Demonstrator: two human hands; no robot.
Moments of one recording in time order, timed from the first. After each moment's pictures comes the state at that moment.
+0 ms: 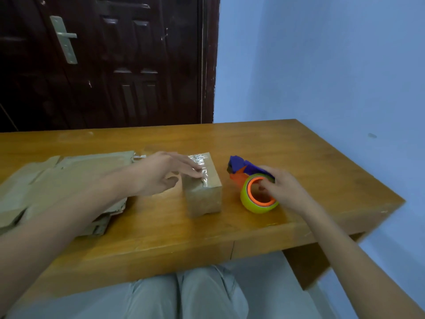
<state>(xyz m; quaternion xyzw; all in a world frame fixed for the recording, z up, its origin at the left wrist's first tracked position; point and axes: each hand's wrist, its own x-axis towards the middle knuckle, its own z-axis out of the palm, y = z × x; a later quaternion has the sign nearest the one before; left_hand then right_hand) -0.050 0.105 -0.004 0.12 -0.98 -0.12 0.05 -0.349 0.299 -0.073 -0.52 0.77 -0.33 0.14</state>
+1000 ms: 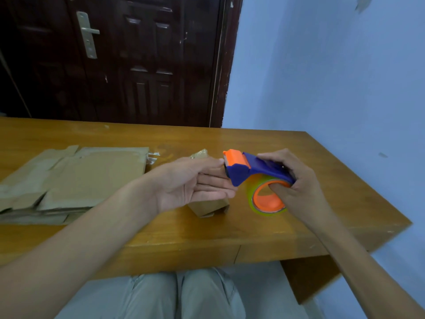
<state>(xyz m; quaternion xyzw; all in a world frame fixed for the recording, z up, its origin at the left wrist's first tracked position) -0.051 0.190 0.033 0.30 -0.53 -0.79 0.10 -0.280 0.323 -0.011 -0.63 0.59 -0.50 0.05</state>
